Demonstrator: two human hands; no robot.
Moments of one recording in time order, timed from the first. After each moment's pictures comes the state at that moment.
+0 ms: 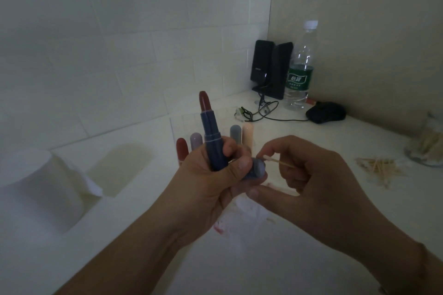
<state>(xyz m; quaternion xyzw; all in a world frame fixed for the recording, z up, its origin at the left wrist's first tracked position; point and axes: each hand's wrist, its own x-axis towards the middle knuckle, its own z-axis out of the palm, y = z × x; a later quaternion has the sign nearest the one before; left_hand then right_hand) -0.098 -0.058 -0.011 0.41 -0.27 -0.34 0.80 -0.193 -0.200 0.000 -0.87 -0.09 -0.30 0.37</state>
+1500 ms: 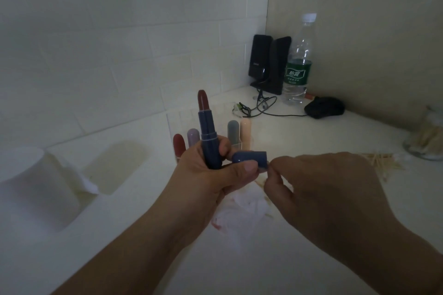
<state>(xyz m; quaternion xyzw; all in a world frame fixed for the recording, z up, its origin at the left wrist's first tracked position) -0.095 -0.061 -0.022 0.53 -0.25 -0.26 0.77 -0.193 -0.201 -0.010 -0.93 0.02 -0.36 -0.08</state>
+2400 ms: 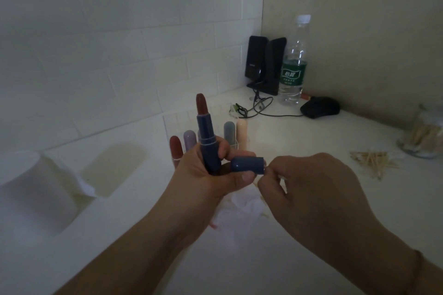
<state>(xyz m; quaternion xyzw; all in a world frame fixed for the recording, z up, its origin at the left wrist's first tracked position) -0.094 -0.065 -0.027 0.57 -0.26 -0.21 0.75 -0.189 -0.196 -0.020 -0.94 0.10 -0.34 -0.01</state>
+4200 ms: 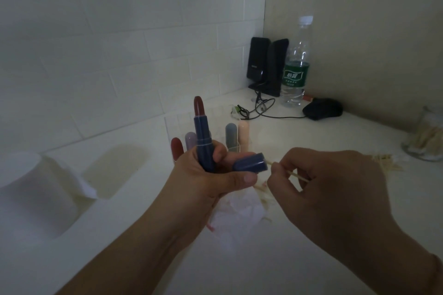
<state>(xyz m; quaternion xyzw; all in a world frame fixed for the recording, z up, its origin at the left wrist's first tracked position) -0.093 -0.061 -0.019 0.53 -0.24 -0.27 0.77 -0.201 -0.197 -0.004 -0.92 0.08 -0.37 0.09</state>
